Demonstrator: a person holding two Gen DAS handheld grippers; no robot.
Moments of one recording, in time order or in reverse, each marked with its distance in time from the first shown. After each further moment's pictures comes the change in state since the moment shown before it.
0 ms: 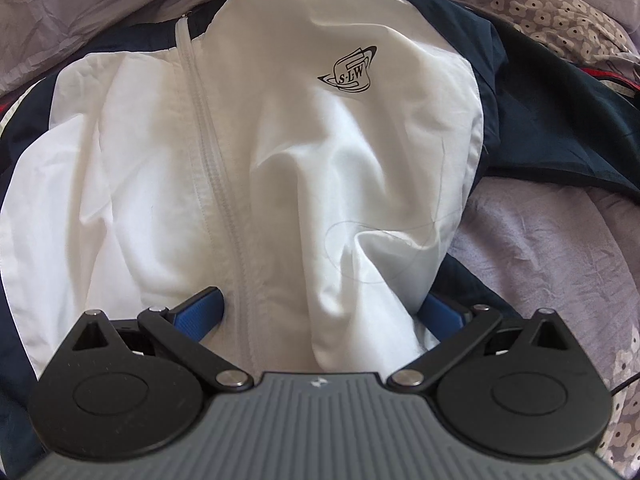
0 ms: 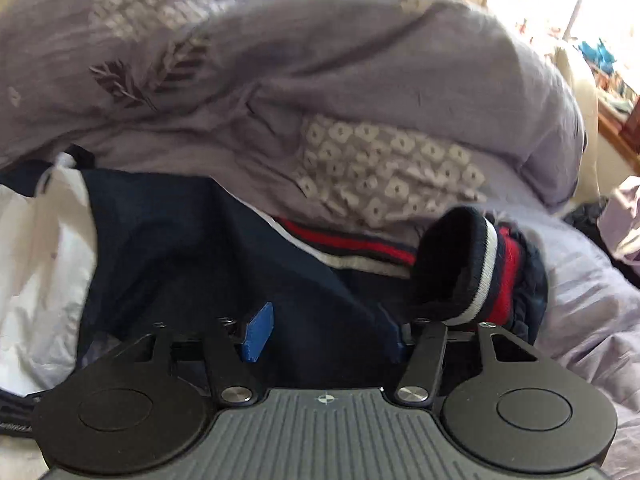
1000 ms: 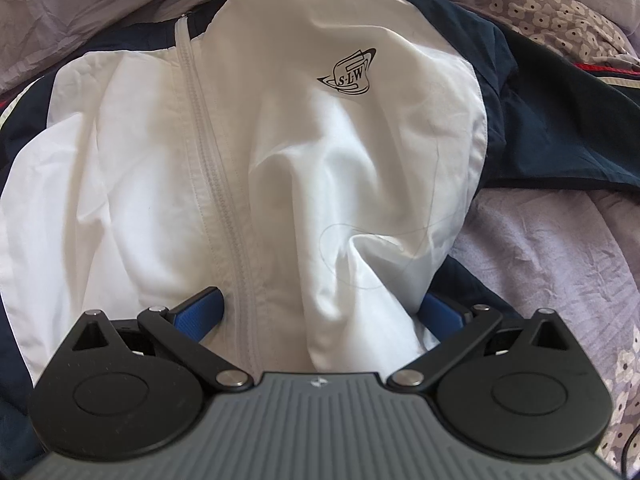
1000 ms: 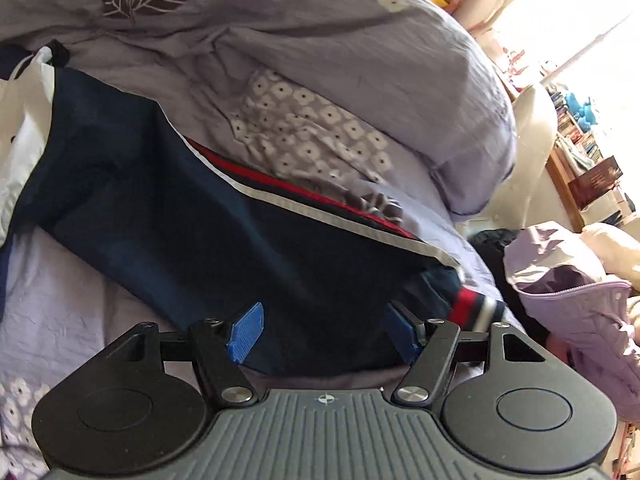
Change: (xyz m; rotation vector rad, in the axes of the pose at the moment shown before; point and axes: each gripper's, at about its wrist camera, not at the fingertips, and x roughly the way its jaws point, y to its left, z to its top) left arm -0.027 0.039 -0.038 -0.004 -0.012 -0.008; right arm -0.049 -0.023 -0.033 -0.283 0.073 -0.206
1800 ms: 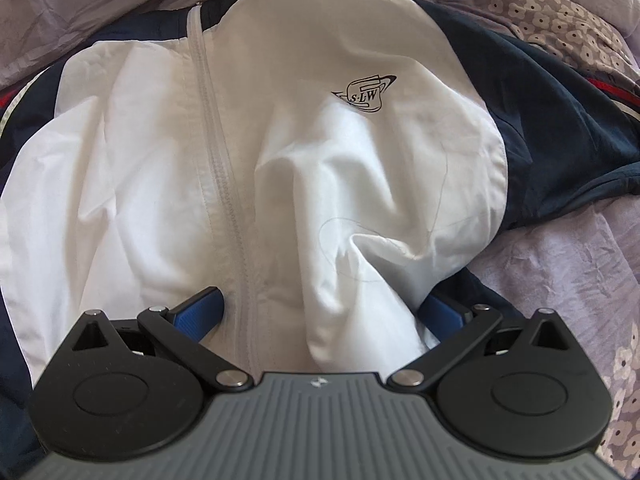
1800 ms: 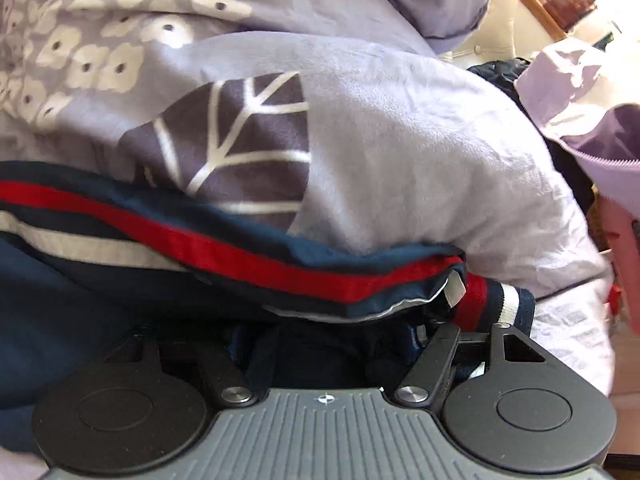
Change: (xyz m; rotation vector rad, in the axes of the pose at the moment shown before) left arm -0.033 0.040 -0.032 -0.019 0.004 -0.019; right arm 0.177 -0.072 -0.012 0.364 0.373 -0.058
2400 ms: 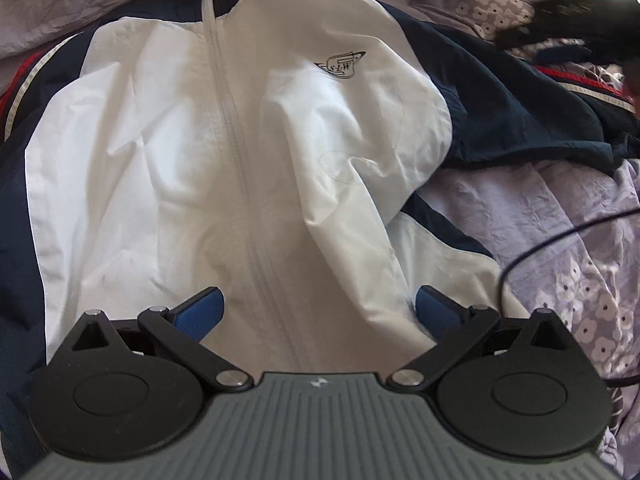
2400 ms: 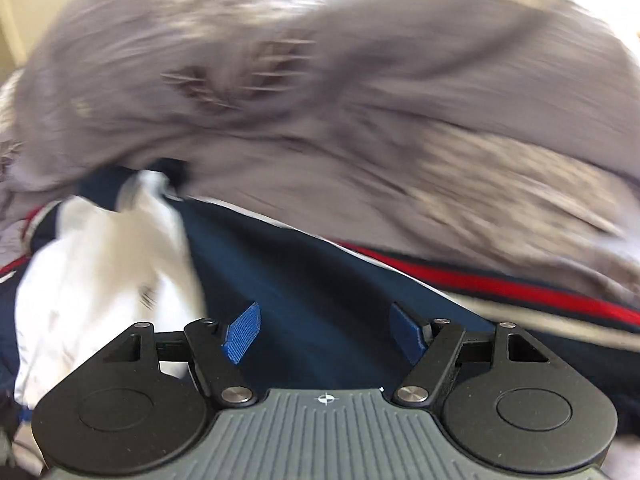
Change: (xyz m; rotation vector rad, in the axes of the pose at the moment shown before) left arm 0.048 -0.074 0.070 -0.013 0.026 -0.091; right arm -0.133 0.140 -0.063 -0.256 -0.442 0.643
